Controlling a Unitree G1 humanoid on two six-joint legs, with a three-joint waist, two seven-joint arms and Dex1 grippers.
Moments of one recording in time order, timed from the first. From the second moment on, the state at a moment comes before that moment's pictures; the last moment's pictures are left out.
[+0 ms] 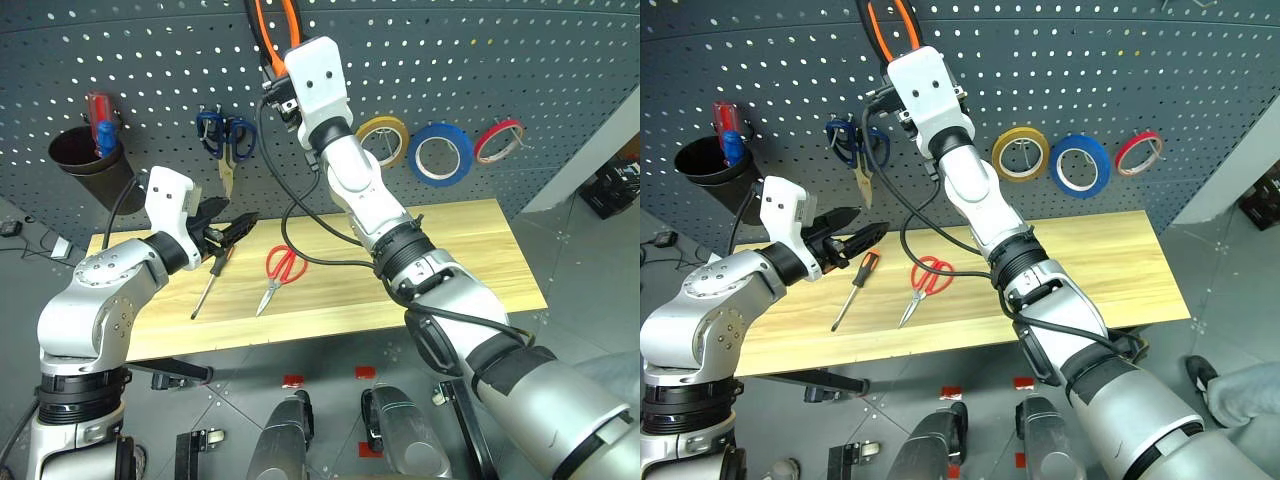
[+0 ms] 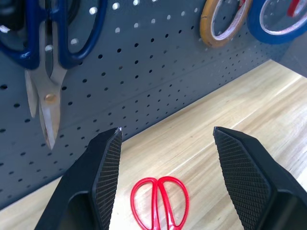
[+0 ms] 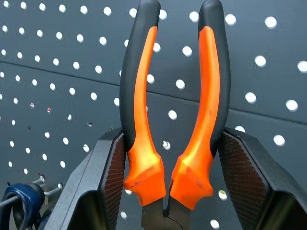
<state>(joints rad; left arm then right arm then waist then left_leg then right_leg) -0.38 0.65 0.23 -0.26 -0.52 0.76 -0.49 -1.38 0.15 0.08 1.07 -0.11 -0.46 -0.09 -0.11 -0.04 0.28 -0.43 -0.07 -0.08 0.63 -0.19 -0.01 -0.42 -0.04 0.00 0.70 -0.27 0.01</state>
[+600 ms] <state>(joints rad) -0.40 0.55 0.19 -0.23 -0.51 0.75 -0.46 -1.38 0.11 0.07 1.07 -0.14 -0.51 -0.13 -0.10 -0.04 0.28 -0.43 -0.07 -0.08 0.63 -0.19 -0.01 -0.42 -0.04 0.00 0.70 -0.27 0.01</state>
